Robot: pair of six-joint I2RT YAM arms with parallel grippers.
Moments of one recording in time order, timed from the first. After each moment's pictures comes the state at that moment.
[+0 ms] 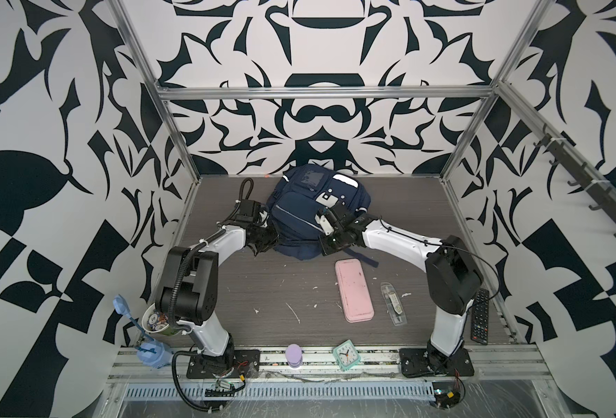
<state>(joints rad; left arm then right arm) -0.20 1.69 1.03 -0.35 0.51 -0.68 0.66 1.87 1.37 -0.57 -0.16 0.32</state>
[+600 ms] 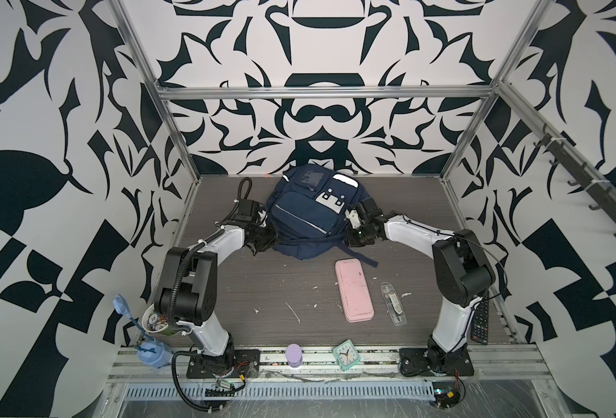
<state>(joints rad) -0.20 1.68 1.03 -0.36 0.52 -0.68 0.42 1.88 1.26 -0.48 -0.24 0.32</state>
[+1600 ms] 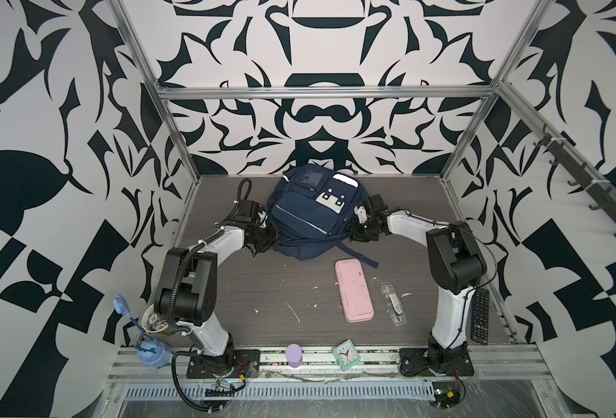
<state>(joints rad) -0.20 1.68 1.02 -0.35 0.53 -0.68 0.34 1.99 1.32 -0.45 -0.28 0.37</state>
